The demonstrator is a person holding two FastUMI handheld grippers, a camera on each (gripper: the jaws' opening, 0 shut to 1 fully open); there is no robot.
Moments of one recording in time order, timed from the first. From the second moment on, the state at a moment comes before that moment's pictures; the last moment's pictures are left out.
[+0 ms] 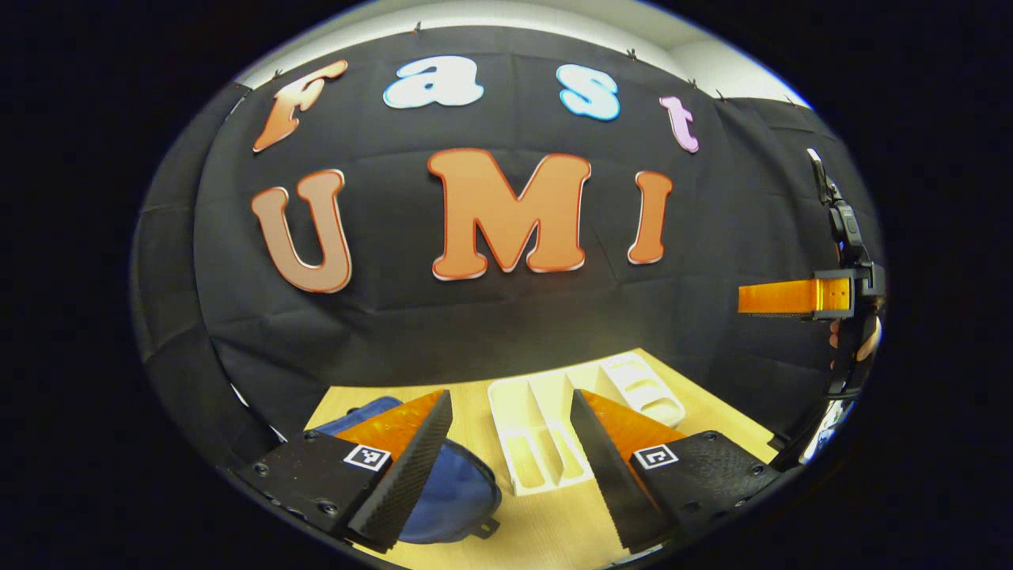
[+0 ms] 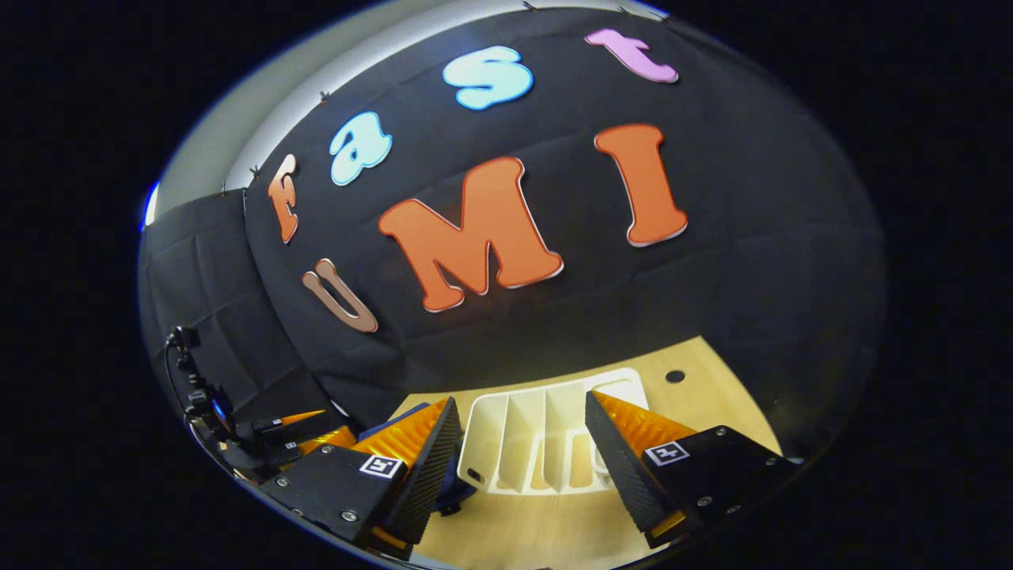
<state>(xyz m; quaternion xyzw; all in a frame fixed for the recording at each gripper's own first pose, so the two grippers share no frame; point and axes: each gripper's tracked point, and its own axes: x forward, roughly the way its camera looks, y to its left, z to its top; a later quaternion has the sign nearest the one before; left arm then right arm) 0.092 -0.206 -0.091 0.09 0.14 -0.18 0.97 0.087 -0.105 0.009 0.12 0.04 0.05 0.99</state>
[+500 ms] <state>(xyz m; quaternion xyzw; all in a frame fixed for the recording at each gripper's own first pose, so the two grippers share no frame) 0.060 -0.227 -0.072 0.06 0.04 -0.18 0.98 0.050 -0.116 0.028 -0.01 -0.08 -0.06 0.99</state>
